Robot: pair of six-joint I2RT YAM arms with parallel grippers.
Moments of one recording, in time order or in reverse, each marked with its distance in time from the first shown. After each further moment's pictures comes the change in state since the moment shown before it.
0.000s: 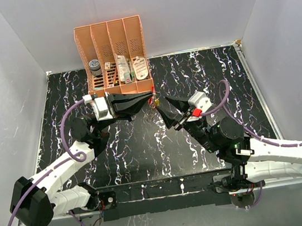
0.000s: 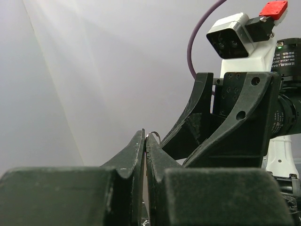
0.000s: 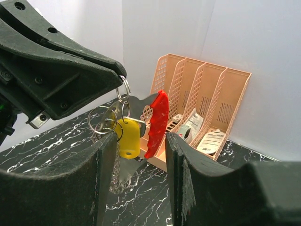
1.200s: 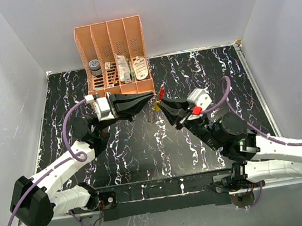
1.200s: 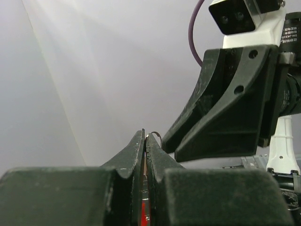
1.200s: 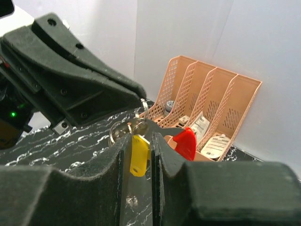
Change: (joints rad) left arm -0.005 0.003 0.000 -0.018 0.002 0.020; right arm 0.000 -0.016 0.095 -0.138 -0.071 0.000
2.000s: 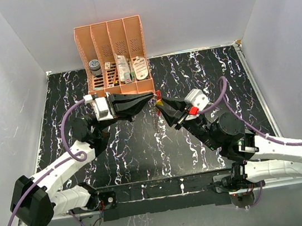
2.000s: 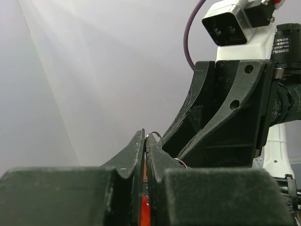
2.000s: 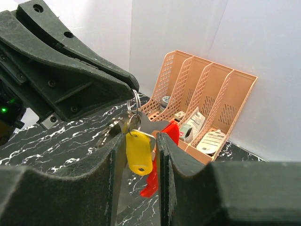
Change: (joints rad) left arm -0.001 0.007 0.000 0.031 0.002 -0.031; right arm 0.000 0.023 0.000 -0.020 0.016 -0.006
